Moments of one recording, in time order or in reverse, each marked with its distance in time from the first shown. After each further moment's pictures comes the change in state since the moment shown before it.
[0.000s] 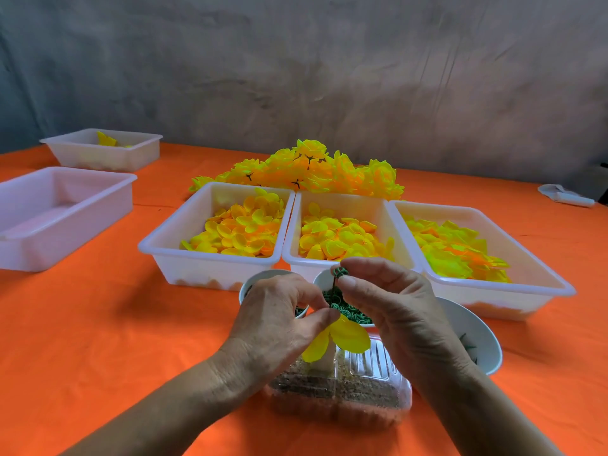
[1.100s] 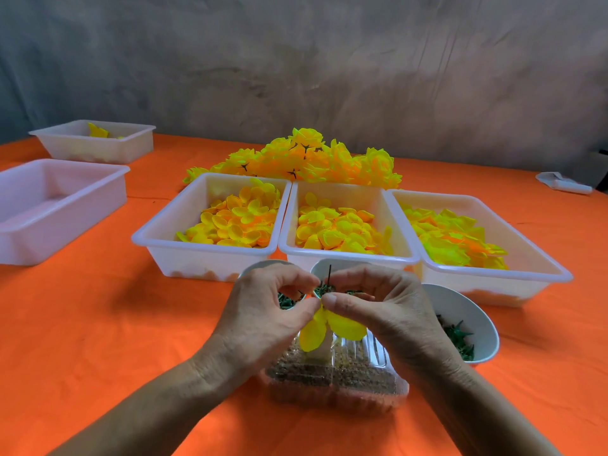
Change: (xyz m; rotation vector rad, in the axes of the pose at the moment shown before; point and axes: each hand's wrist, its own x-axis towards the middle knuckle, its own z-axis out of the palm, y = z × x) left_hand -0.006 -0.008 -0.001 -0.099 0.075 -0.068; right_hand -0.010 0.008 0.000 -0.326 -0.019 -0.024
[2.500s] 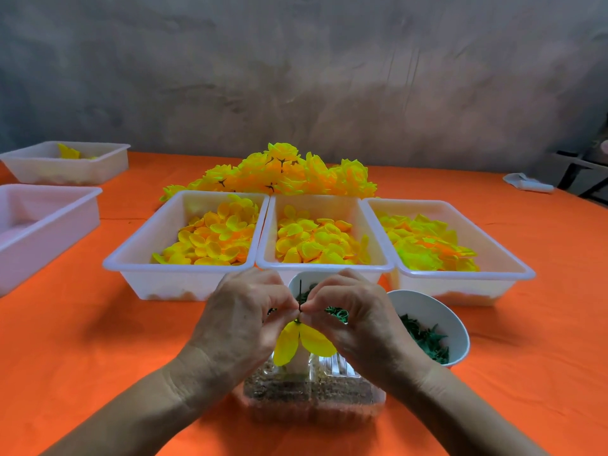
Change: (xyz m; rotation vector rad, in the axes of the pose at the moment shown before) left_hand 0.013 0.010 -0.007 0.346 -0.085 0.407; right_hand 0.004 0.002 -0.009 -0.650 -0.009 -0.400
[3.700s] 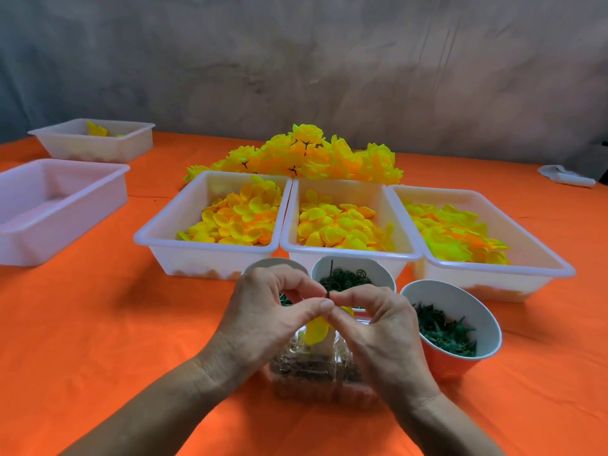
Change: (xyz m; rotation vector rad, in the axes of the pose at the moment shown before) left_hand -0.014 -0.003 0.009 -0.452 0.048 -0.364; right_hand -0.020 -0.006 0.032 0.101 0.216 0.422
